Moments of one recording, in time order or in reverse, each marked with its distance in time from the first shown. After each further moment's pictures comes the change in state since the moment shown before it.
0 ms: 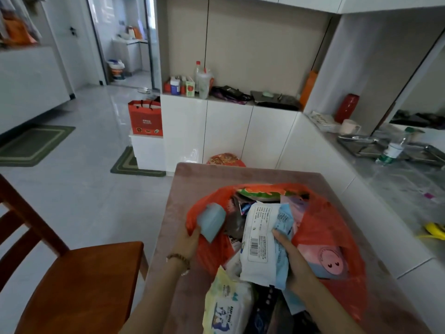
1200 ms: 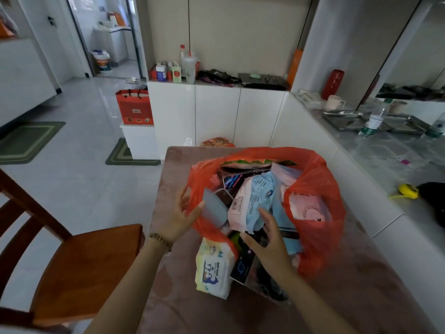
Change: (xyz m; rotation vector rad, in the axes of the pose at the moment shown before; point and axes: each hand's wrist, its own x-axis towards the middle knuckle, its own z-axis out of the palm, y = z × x) left_hand -0.036 0.000 -0.012 0.020 -0.299 0.219; right_hand -0.059 0.047 -0.025 -0.887 0.113 -0.602
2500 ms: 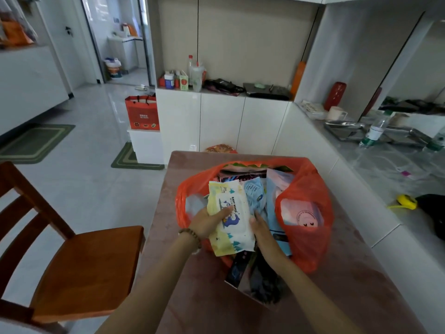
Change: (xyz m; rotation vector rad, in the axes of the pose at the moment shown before) left_hand -0.016 0.045 0.060 -0.126 -0.117 -0.287; right_hand 0.023 -0.006 -0.004 0.169 -0.195 0.198
